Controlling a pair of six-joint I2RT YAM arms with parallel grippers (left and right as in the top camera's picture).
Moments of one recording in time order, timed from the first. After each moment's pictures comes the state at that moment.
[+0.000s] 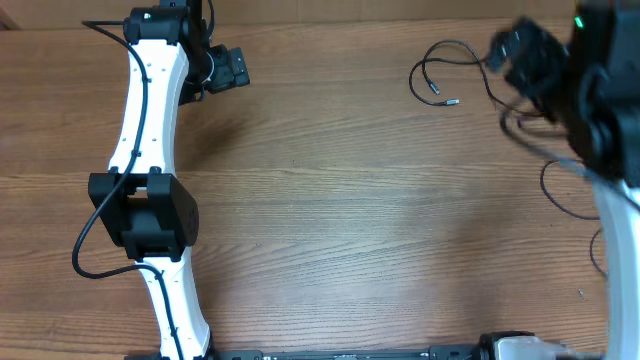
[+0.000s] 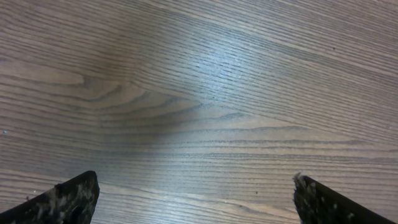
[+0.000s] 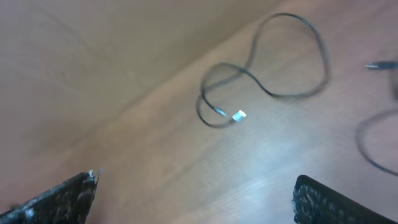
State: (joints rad) left arm -0.03 2.24 2.27 -1.31 0.08 -0.33; right arm 0.08 1.40 1.84 -1.15 0.10 0.63
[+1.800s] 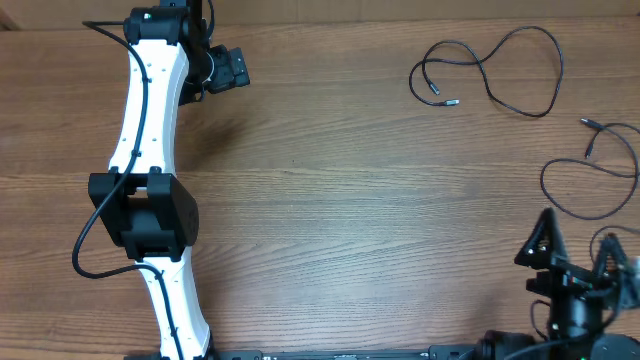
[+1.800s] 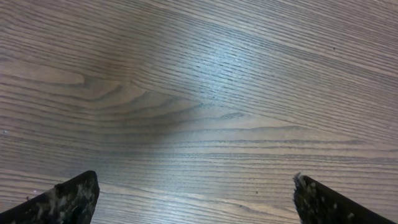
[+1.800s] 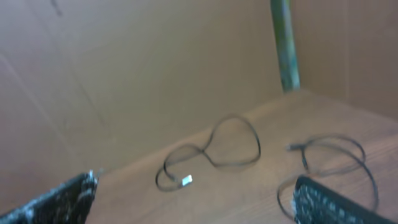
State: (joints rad) left arm -0.03 2.24 2.27 -1.31 0.08 -0.33; right arm -0.13 0.05 0.63 -0.62 0.12 0.33
